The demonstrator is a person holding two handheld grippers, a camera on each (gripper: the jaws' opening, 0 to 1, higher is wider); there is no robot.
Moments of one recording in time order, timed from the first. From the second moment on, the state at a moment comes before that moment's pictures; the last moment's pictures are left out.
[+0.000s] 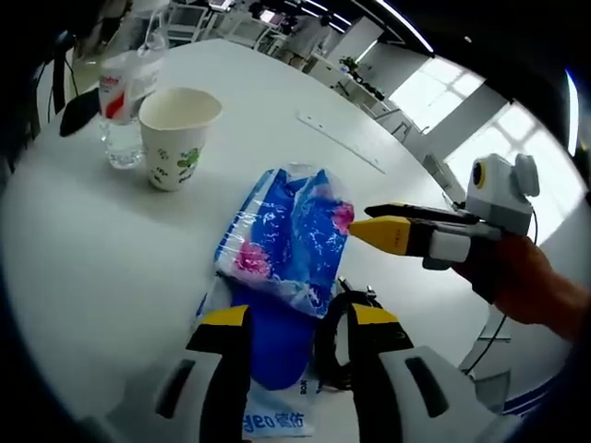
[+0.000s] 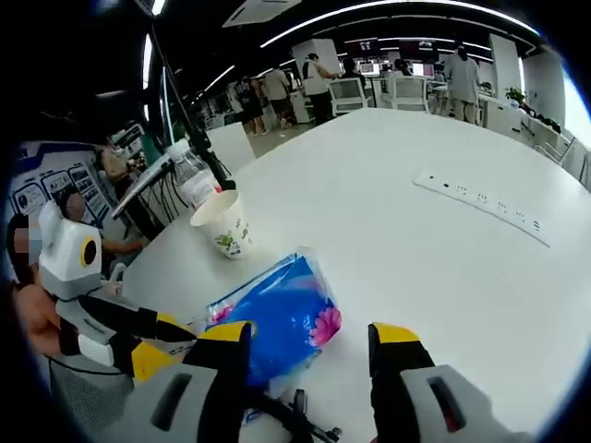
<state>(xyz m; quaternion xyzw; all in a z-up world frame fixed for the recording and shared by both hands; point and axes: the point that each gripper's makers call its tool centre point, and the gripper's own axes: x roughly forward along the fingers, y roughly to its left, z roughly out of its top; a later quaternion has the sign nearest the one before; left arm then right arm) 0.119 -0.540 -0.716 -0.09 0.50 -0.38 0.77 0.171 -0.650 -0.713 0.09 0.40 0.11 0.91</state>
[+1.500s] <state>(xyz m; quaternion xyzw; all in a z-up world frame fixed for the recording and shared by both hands) 0.143 -0.540 -0.732 -0.08 0.50 -0.35 0.78 0.181 -0.644 -0.709 0.10 0.38 0.09 0.91</state>
